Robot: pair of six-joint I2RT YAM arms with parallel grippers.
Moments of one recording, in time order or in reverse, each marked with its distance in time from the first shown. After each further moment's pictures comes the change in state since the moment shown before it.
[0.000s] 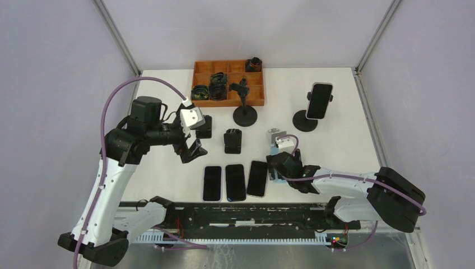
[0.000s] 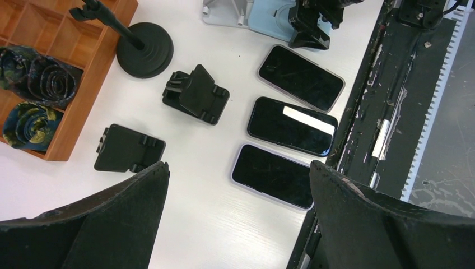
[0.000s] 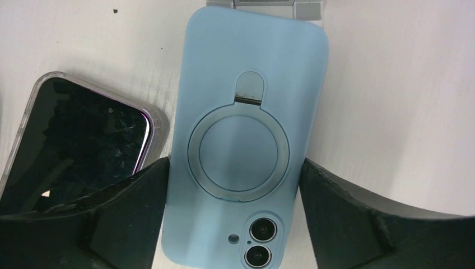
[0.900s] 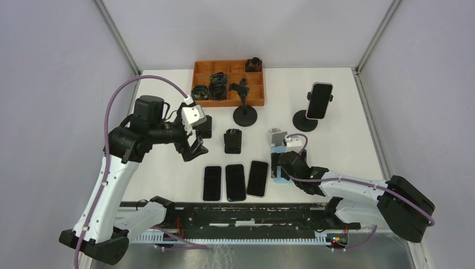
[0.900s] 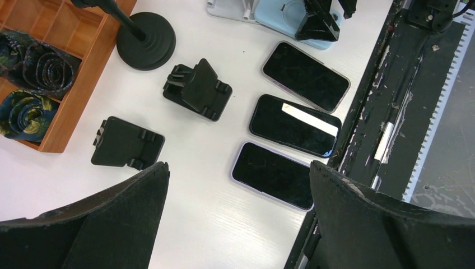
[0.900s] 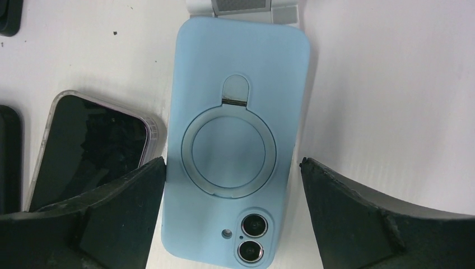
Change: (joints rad) left arm 0.000 0.009 -0.017 0.023 -0.024 -0.027; right arm -0.056 -0.087 -0.037 0.015 -0.050 0.053
